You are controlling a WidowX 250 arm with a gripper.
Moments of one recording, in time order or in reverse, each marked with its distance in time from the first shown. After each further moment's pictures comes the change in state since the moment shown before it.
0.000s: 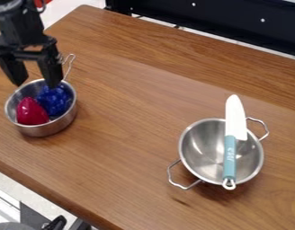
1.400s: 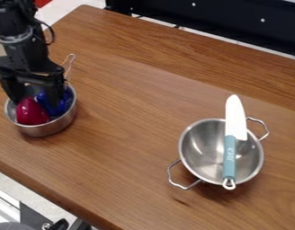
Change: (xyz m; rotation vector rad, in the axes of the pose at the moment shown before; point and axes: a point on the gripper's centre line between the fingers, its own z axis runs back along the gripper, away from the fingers) arm -0.009 0.001 -0.025 0.139 -0.033 0.042
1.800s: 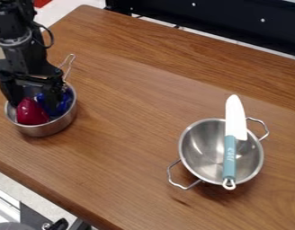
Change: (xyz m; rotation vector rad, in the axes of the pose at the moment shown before) arm -0.003 0.002 -0.004 0.003 0.025 0.019
